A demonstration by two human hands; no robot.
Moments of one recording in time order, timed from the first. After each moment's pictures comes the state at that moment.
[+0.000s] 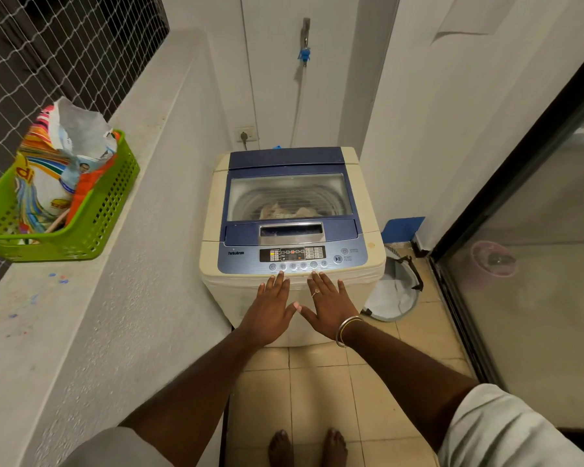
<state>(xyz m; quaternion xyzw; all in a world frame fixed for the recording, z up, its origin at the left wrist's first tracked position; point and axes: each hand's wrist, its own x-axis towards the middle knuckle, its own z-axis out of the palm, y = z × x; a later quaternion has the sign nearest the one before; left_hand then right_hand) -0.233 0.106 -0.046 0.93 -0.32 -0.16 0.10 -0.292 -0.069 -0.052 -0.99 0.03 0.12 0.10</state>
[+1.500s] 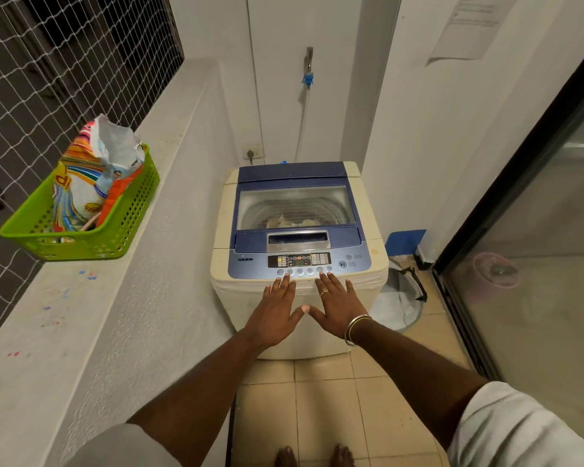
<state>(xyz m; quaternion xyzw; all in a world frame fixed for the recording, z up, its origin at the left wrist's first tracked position) -0.245 0.117 -0.021 0.93 -0.32 -0.14 0.10 -0.300 -0.065 -0.025 -0.99 0.03 0.10 0.07</state>
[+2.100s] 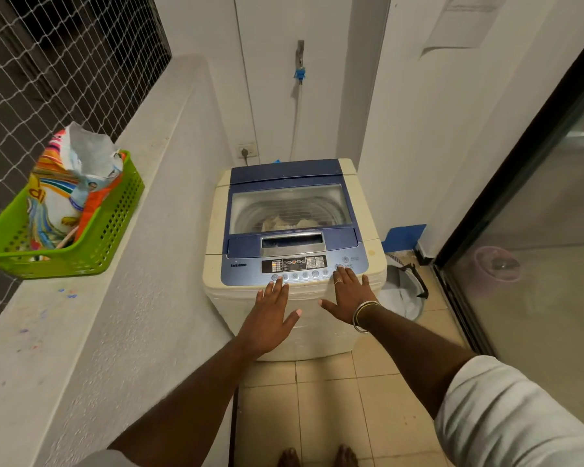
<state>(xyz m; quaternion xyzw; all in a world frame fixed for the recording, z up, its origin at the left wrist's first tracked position) -0.230 0.113 -0.033 0.93 -0.32 -0.13 0.11 -0.270 -0.119 -0.038 -0.98 0.10 0.15 0.07</state>
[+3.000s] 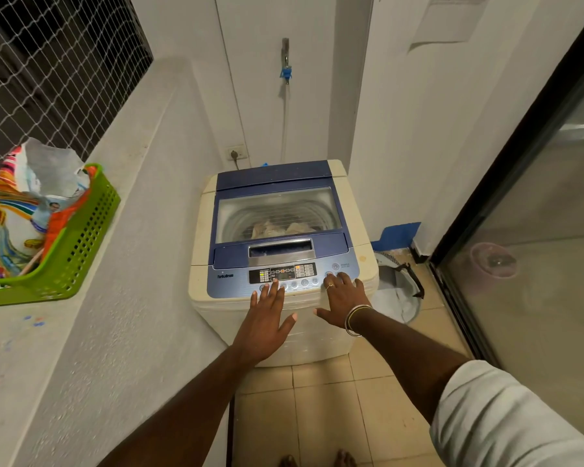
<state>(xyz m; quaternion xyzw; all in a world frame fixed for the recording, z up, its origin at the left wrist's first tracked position) -0.217 0.086 -0.042 0.94 -0.33 -0.10 0.09 -0.257 -0.140 -0.048 -0.99 0.08 0.13 0.06</state>
